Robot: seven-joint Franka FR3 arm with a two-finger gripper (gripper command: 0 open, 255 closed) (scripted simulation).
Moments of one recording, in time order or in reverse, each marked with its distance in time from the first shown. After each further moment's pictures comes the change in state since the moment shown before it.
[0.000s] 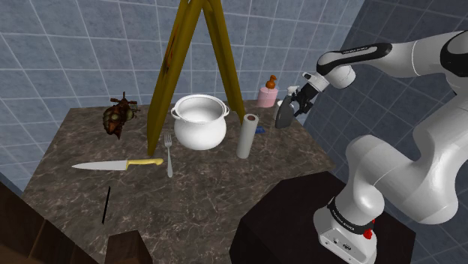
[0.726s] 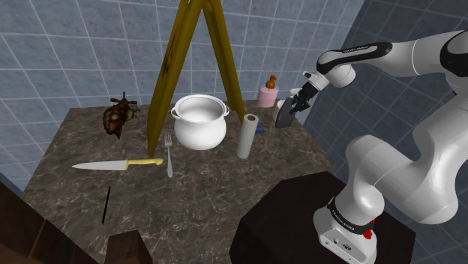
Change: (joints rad) arm 0.002 0.000 0.003 0.011 0.001 -0.001 0.000
